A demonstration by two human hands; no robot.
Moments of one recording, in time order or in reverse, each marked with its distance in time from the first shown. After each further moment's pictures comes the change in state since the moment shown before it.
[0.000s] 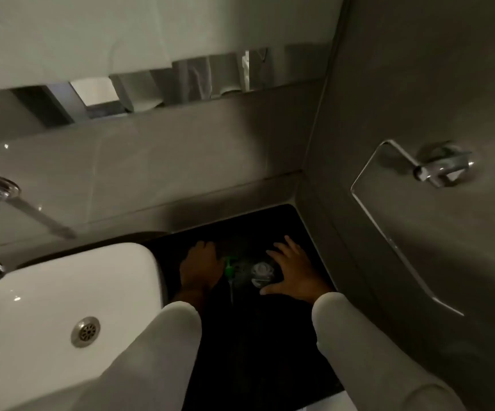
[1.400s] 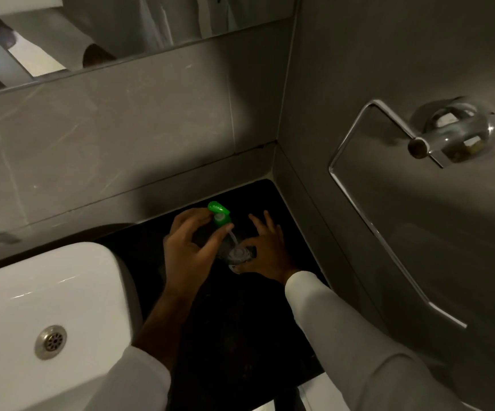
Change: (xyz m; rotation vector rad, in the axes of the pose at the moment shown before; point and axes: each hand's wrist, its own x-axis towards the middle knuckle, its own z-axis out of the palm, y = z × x) left_hand -0.023 0.066 -0.028 -0.889 0.503 0.346; right_hand 0.022 -0.002 0.006 0.271 0.125 0.079
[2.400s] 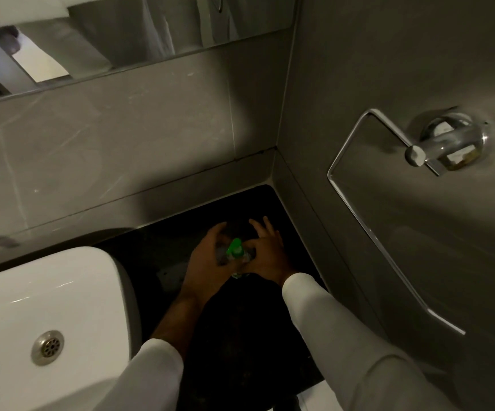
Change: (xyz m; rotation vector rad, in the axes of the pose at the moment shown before) left_hand -0.017 -0.052 0.023 0.128 -0.463 -0.272; right_hand 0.010 0.002 0.001 0.080 -0.019 0.131
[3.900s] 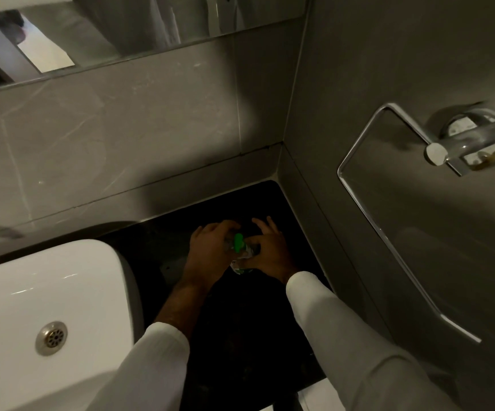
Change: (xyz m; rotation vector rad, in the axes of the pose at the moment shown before) left_hand 0.026 -0.001 -0.007 0.449 -0.008 0.126; right_hand 0.004 0.002 0.005 0.102 0.001 0.042
